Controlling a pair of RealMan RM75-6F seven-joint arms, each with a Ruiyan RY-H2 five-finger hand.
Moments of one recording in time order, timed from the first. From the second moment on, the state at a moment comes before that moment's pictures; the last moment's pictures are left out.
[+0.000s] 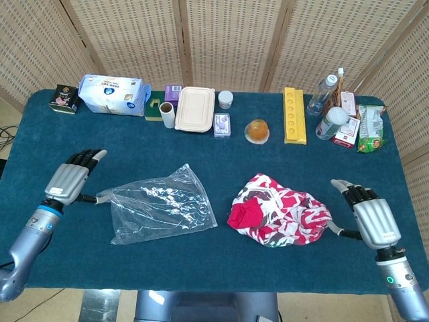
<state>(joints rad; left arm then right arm) -0.58 -1.19 -0.02 -1.49 1.26 1.08 0.05 0.25 -1.14 0.05 -1.56 -1.59 1.46 -0.02</state>
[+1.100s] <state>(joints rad) -0.12 -1.11 0.11 -1.73 1.49 1.60 0.03 0.03 -1.08 0.01 -1.66 -1.47 1.58 -0.12</state>
